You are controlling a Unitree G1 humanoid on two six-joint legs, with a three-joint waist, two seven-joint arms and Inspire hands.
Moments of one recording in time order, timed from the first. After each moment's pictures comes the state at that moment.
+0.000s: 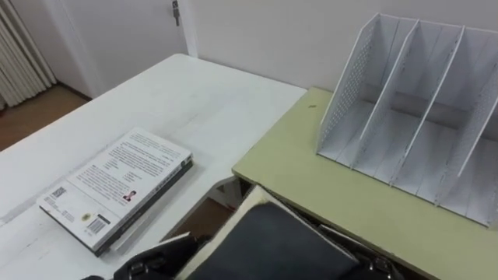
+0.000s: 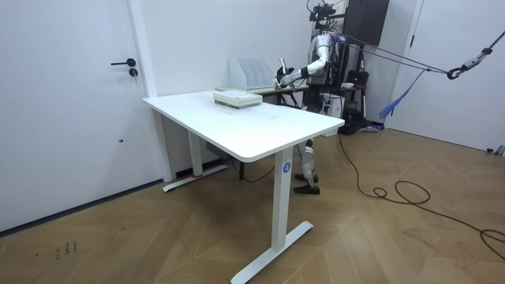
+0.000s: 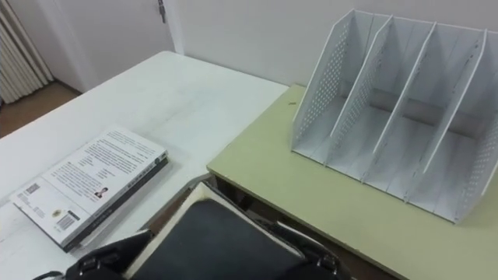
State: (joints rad) left arm 0.07 0.70 -0.30 0.09 -0.90 0.23 -0.97; right arm 0.14 -0.62 0.30 -0.05 1.04 0.24 0.83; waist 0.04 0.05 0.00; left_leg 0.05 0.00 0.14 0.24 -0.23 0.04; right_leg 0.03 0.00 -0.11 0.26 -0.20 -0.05
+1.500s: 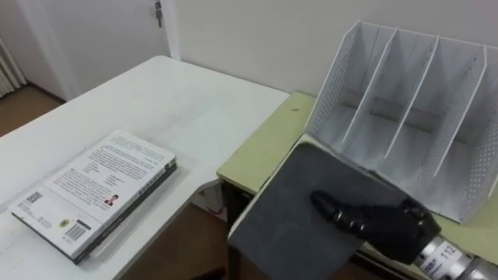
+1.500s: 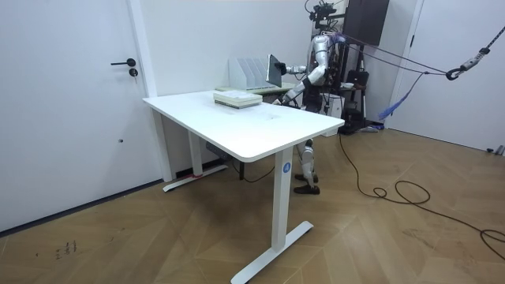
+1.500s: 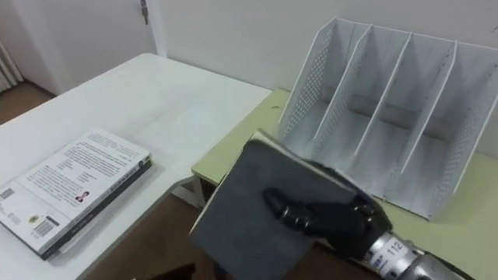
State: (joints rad) left arm 0.21 0.45 -0.23 0.42 -0.51 0.14 -0.65; right arm 0.09 -0.48 -0.01 -0.10 0.86 0.13 0.42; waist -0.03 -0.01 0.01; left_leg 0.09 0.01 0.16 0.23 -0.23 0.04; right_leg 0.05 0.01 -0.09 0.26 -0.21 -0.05
